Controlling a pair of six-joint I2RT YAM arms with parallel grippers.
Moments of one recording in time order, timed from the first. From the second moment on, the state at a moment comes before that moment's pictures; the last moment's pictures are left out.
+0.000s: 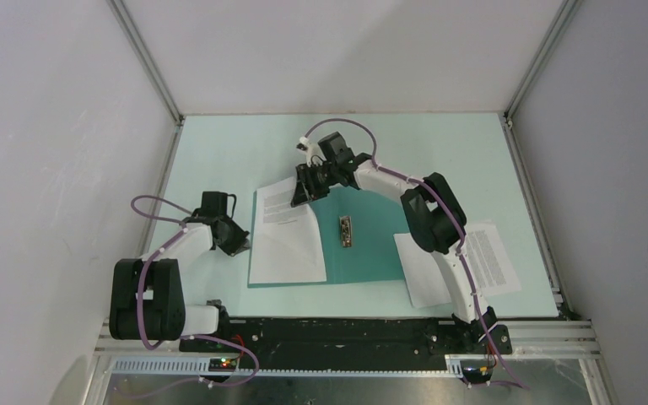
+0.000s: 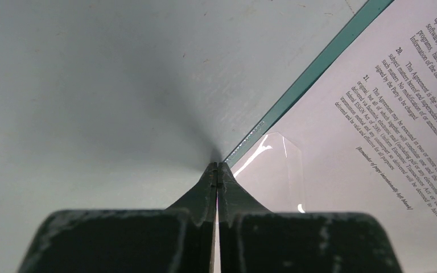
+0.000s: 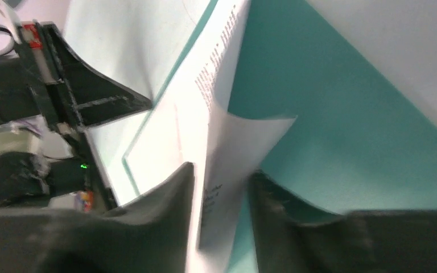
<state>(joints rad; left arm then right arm) -0.01 1.33 0.60 -0.43 0.03 -0.85 0.67 2.29 1.80 -0.27 -0.69 0.35</state>
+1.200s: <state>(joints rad) -0.21 1.34 0.83 -0.52 -0.05 -0.75 0.76 2.36 2.01 -0.63 0.09 0.46</state>
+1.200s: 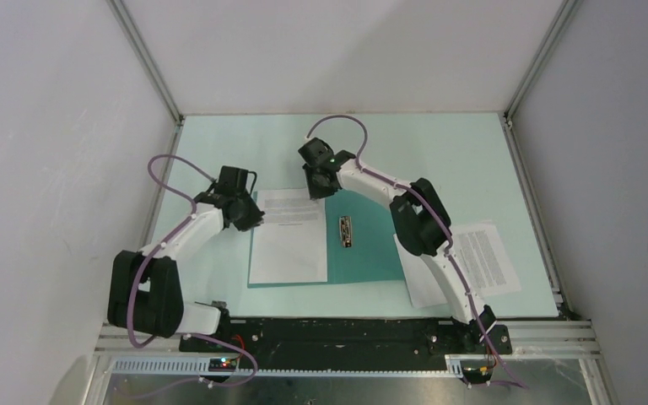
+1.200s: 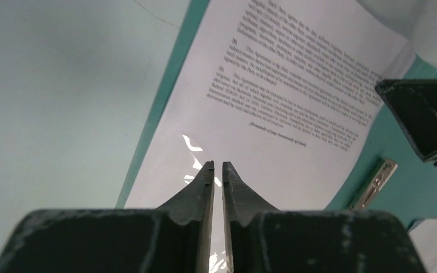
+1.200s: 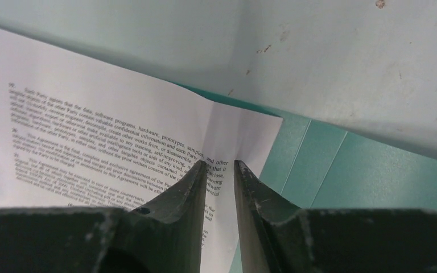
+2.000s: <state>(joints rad) -0.17 1.62 1.11 -0.49 -0.05 -0.76 0.78 2.37 2.04 -0.70 0.09 0.42</state>
